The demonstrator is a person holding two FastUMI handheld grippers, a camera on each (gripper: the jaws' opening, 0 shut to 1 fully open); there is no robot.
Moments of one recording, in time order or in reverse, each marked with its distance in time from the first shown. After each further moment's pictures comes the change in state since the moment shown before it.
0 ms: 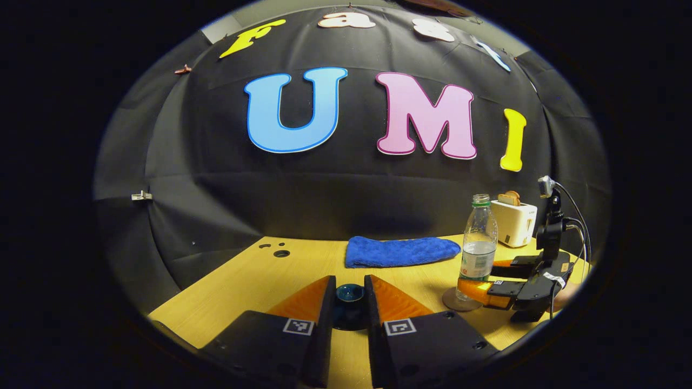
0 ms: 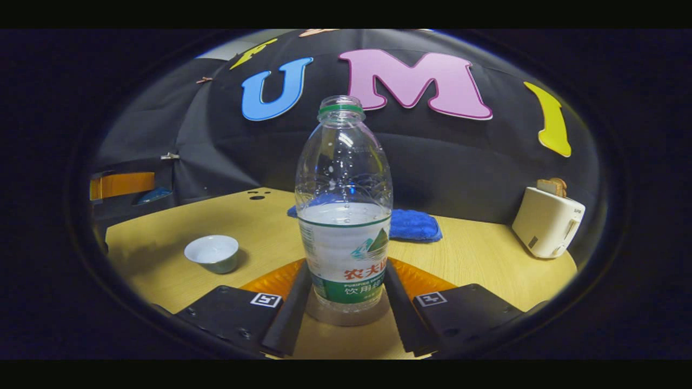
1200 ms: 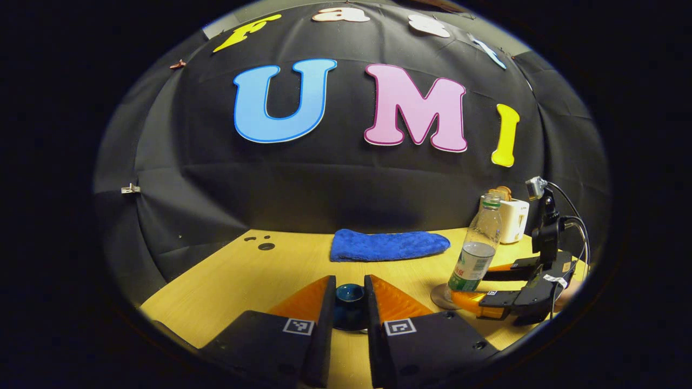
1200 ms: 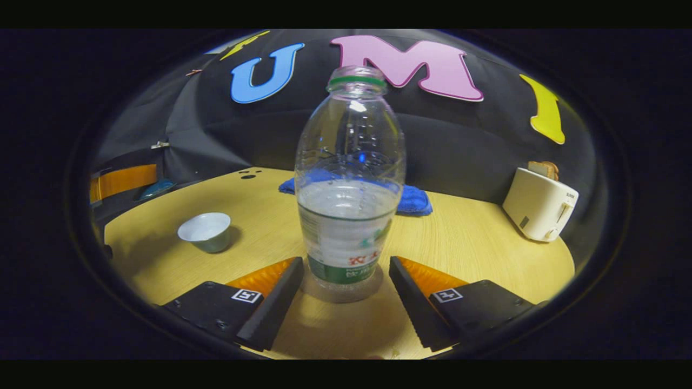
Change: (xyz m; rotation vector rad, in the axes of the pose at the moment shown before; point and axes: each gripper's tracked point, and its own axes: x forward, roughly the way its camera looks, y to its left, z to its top) left arm 0.016 -0.027 -0.015 -0.010 0.025 -0.059; right arm -0.025 -0.006 -0.031 0.015 0.144 -0.054
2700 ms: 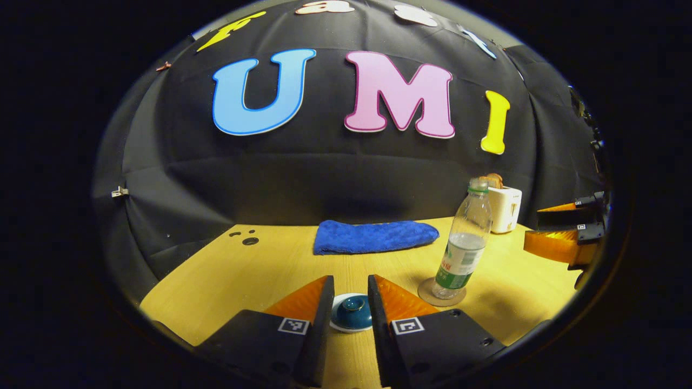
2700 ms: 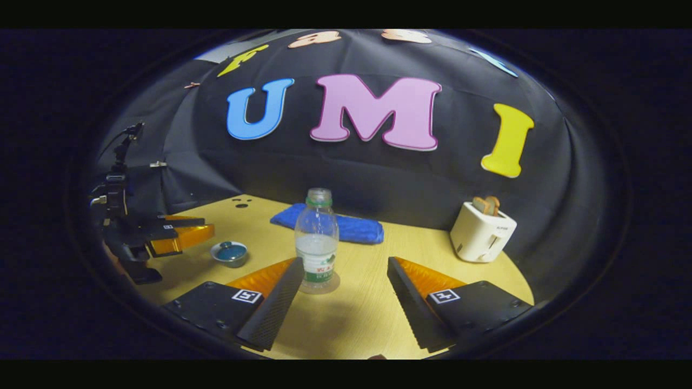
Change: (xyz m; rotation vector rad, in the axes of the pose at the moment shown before) left arm 0.002 -0.023 0.007 0.021 0.059 -0.043; right arm -0.141 -0.033 0.108 -0.021 -0.168 -0.107
